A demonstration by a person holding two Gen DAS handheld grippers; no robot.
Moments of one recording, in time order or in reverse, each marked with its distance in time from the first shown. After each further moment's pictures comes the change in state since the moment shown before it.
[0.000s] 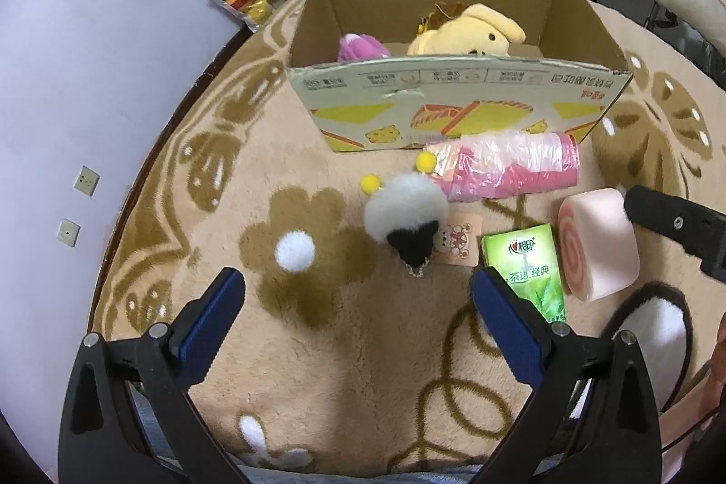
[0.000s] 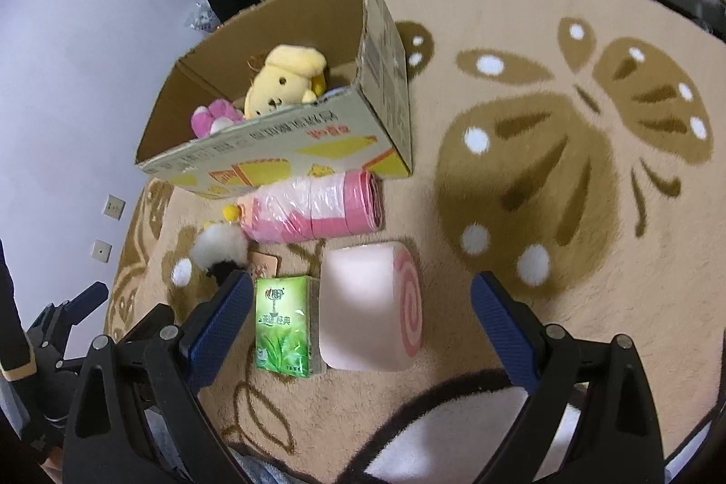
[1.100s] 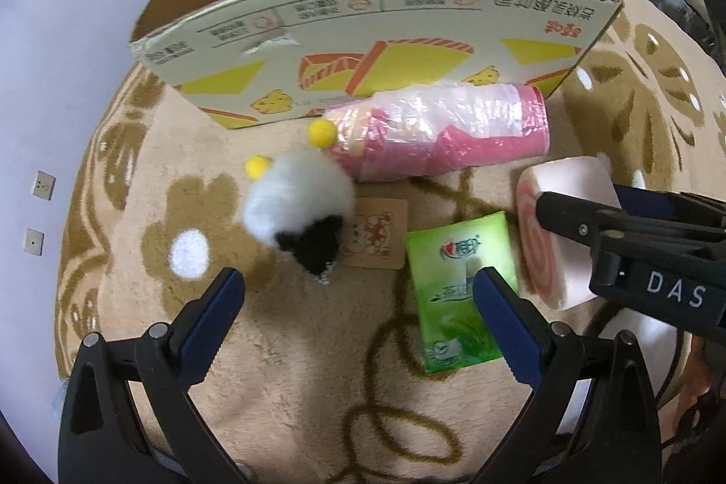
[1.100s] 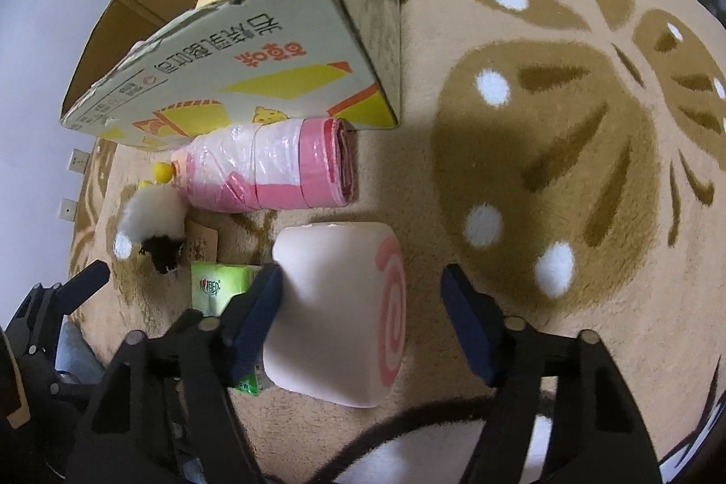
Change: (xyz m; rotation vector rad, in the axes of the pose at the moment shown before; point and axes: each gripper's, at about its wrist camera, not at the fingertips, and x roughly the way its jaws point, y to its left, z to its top) left arm 0.054 -0.049 0.008 0.073 0.127 -0.108; right arm 0.070 0.001 0.003 -0.042 0.197 -0.087
